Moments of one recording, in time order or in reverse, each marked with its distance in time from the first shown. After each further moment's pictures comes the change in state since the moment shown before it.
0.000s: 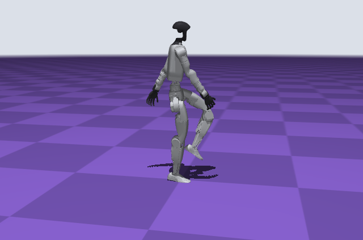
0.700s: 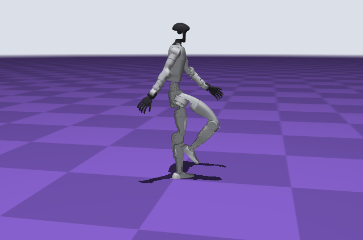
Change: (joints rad) left arm -0.853 -0.071 -0.359 -0.469 0.088 -0.135 0.021; right arm 0.816 -0.233 -0.345 0.342 -0.023 0.103 -0.423; waist -0.466 0.108 0.034; left_leg 0.839 -0.325 -0.210 -1.431 -0.170 -0.113; right_leg -0.875 -0.166 -0.180 1.537 0.114 -0.028
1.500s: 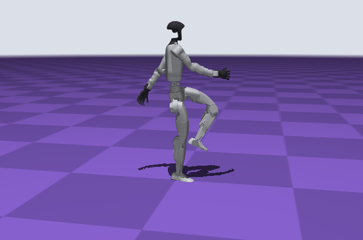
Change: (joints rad) left arm 1.062 0.113 0.493 0.469 -0.010 0.244 -0.244; right arm -1.113 0.310 0.401 -0.625 0.128 -0.287 0.368; waist 0.571 -0.235 -0.052; left_leg -0.900 0.432 0.294 1.655 -0.052 0.067; right_leg 0.880 0.138 0.249 -1.544 -0.095 -0.036
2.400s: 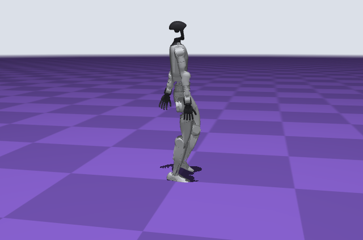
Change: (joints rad) left arm -0.307 -0.105 -0.269 0.000 0.026 0.050 0.133; right arm 0.671 -0.175 -0.150 0.604 -0.075 0.231 -0.137; waist -0.244 0.110 -0.200; left_leg 0.541 -0.354 -0.058 -0.898 0.165 -0.089; right_leg -0.010 -0.017 -0.126 0.083 -0.112 0.150
